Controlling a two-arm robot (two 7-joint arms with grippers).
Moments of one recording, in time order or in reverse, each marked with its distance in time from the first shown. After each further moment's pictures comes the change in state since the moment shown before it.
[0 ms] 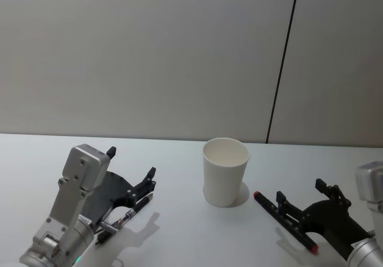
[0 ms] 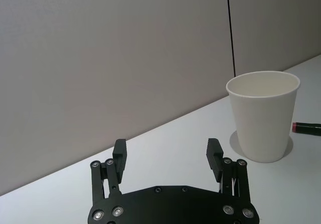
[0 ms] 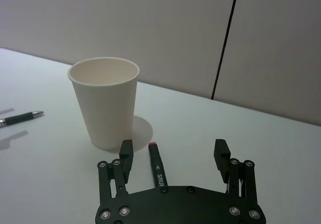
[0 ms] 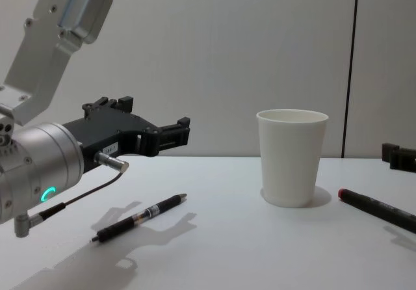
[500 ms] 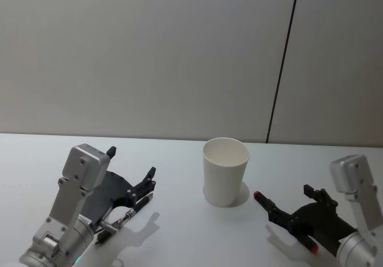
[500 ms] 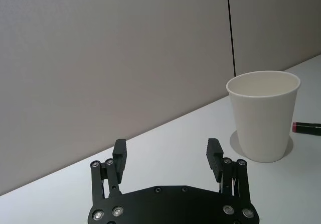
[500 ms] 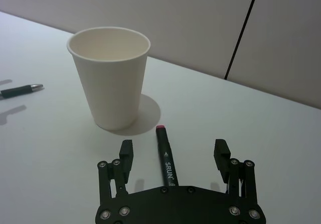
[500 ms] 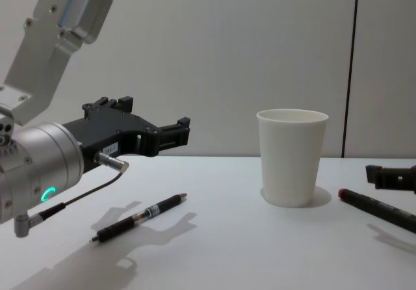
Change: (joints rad) left arm 0.000 0.000 0.000 0.000 0.000 0.000 0.000; right arm 0.070 0.016 -0.043 0.018 -0.027 0.157 0.026
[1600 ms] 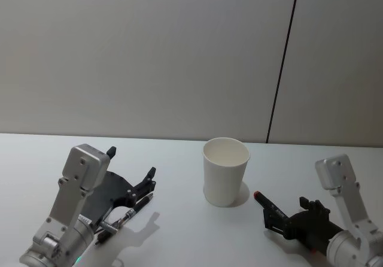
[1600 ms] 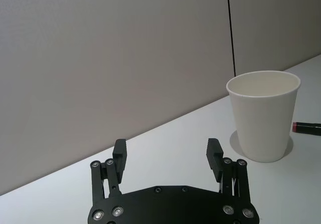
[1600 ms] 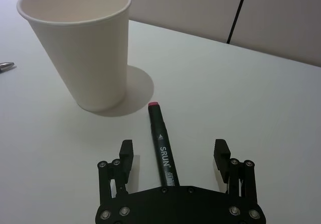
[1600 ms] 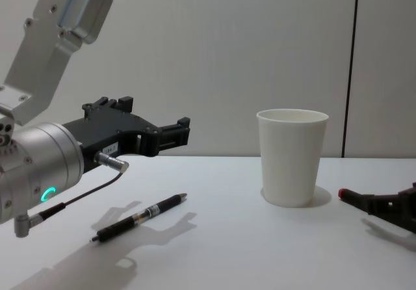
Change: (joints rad) left arm 0.000 0.000 0.000 0.000 0.000 0.000 0.000; right arm 0.076 -0.058 -0.011 0.092 -0.021 0.149 -0.006
